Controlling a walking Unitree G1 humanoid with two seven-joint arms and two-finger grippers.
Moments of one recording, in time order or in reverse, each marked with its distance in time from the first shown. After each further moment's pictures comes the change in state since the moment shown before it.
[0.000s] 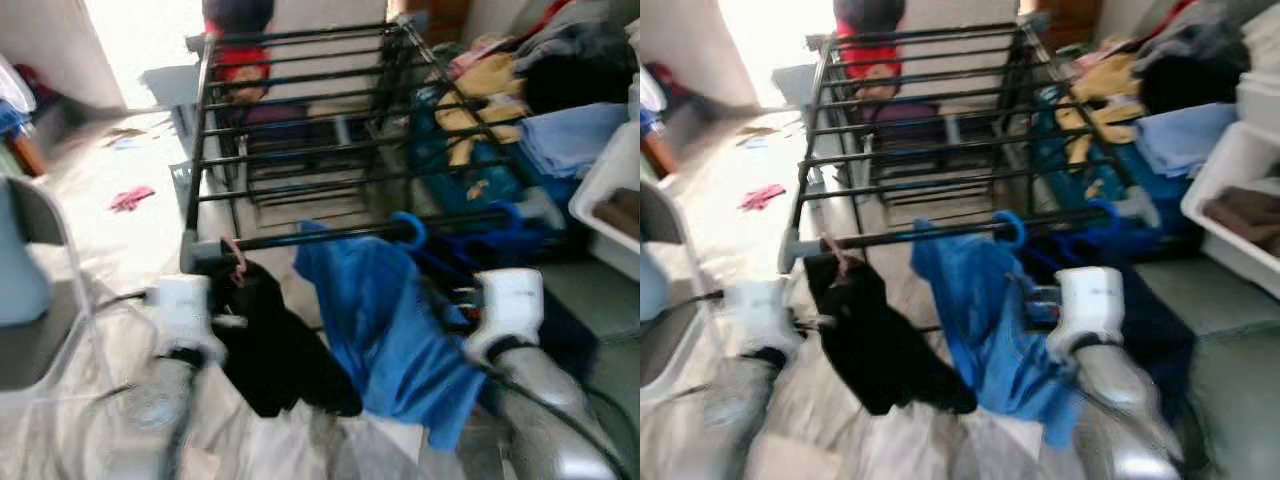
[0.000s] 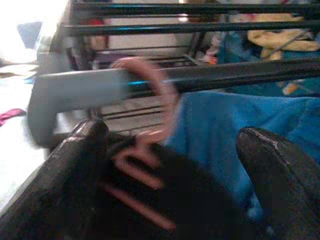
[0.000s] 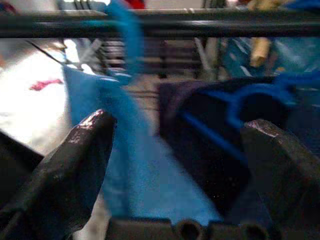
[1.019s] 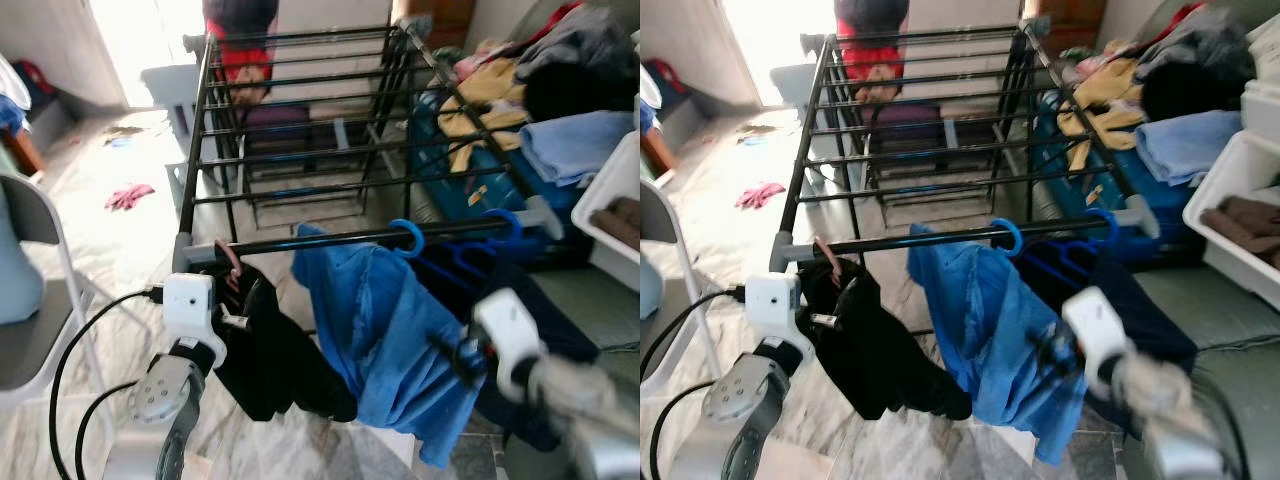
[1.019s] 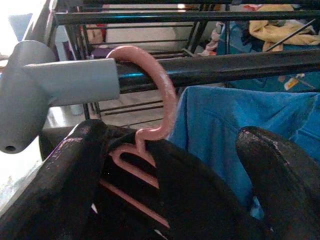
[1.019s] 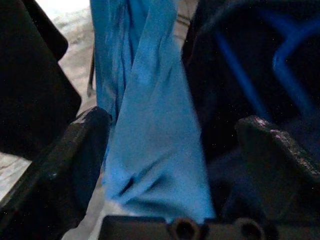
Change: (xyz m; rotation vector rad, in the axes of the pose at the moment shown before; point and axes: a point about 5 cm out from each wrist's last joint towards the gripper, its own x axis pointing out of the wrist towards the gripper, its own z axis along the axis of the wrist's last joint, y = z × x) left arm 0.003 0.006 0.001 0.011 0.023 0.003; right arm 0.005 -0.034 -0.020 -0.315 0.285 0.304
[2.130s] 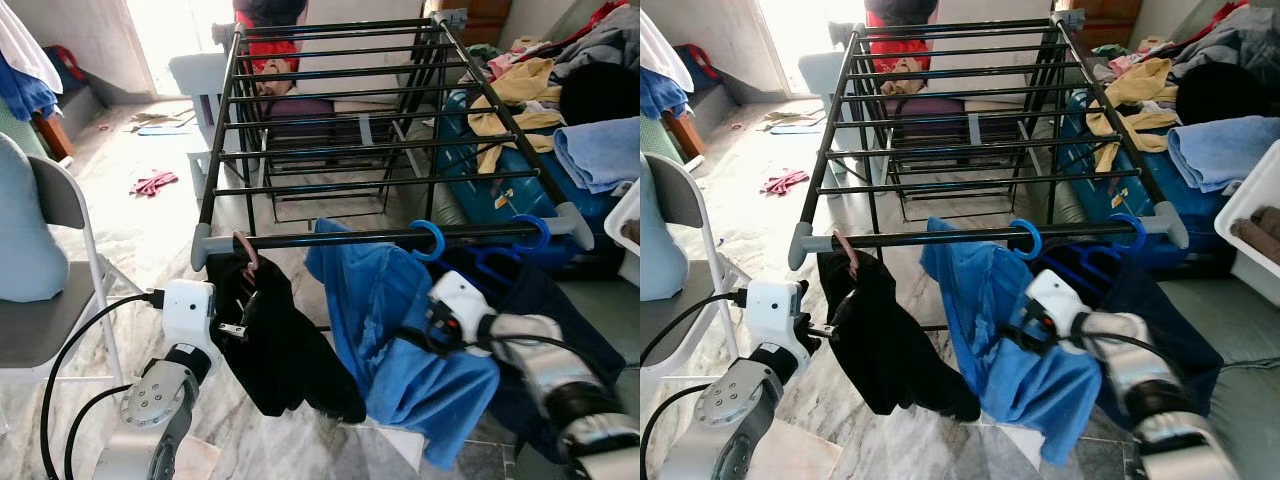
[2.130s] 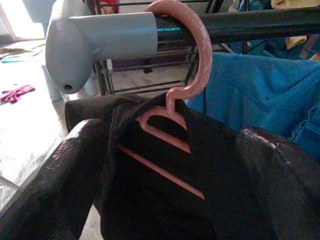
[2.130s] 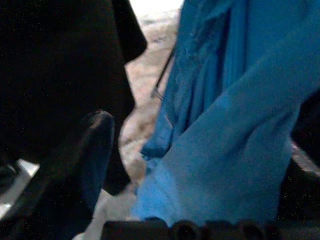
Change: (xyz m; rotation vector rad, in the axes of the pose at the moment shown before) left arm -0.007 0.003 -0.005 0.032 0.074 -0.023; right arm 0.070 0.000 -0.005 -0.091 0.013 0.342
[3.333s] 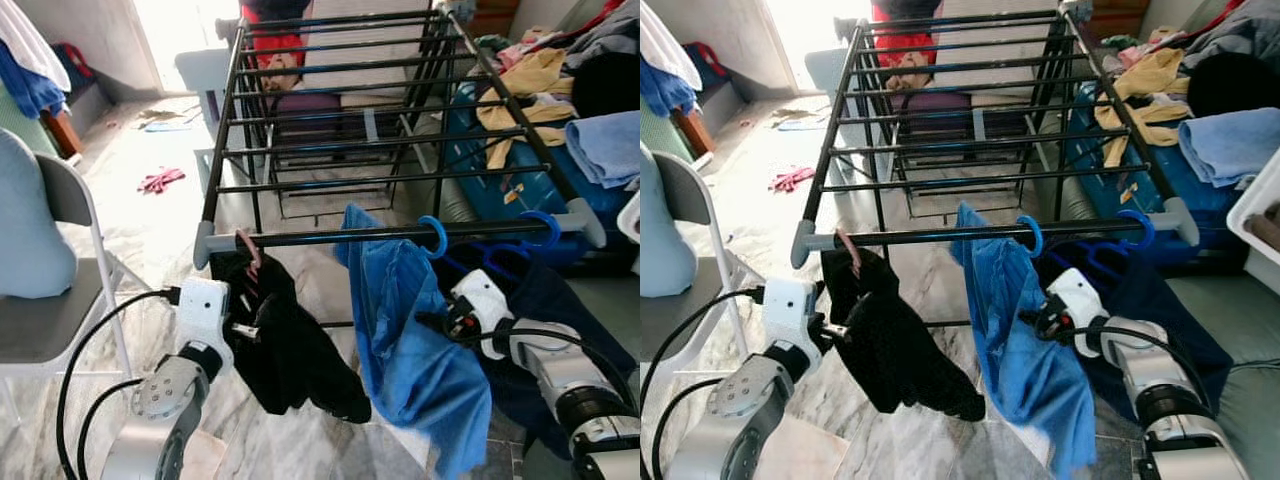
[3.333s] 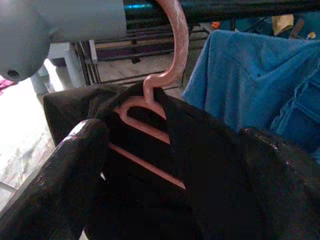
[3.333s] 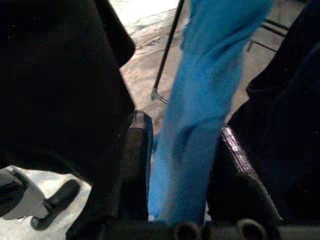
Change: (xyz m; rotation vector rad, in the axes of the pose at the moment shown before) left arm 0.006 -0.010 -0.002 -0.005 0.028 -0.074; right arm -0.019 -0.013 -0.016 0.109 -0.021 -0.054
